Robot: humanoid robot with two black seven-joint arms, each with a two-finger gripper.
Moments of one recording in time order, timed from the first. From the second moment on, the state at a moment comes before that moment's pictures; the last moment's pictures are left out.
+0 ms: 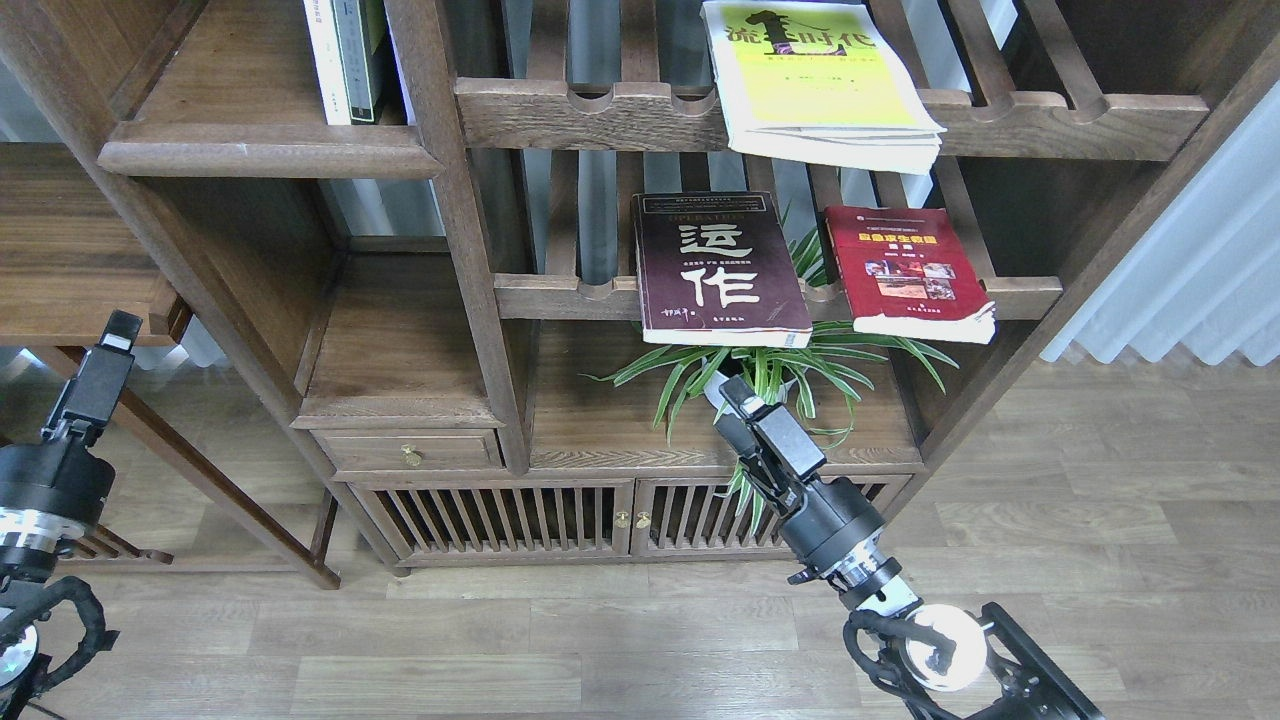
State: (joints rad) left arm -0.04 0.35 -1.39 -1.04 0.15 -0.49 -0.23; right arm -0.01 0.01 1.33 1.10 0.10 0.58 -0.20
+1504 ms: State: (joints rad) left arm -0.05 0.32 -1.41 -1.05 0.15 -0.49 -0.23; right arm 0.27 0.02 1.55 0.88 0.14 0.21 -0.02
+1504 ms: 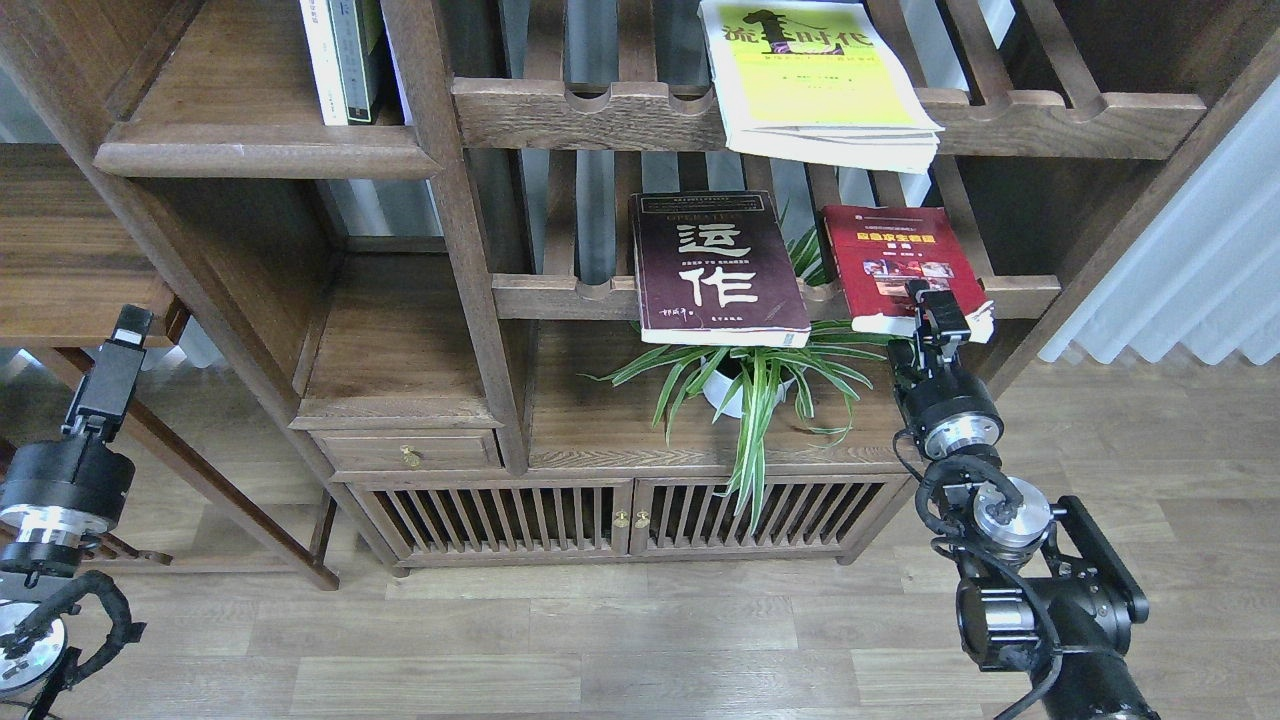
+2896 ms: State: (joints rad) left arm -0.04 0.30 -1.41 -1.04 0.15 -0.49 -0.23; right arm -0.30 0.01 1.52 1.57 0.68 0.58 -0.03
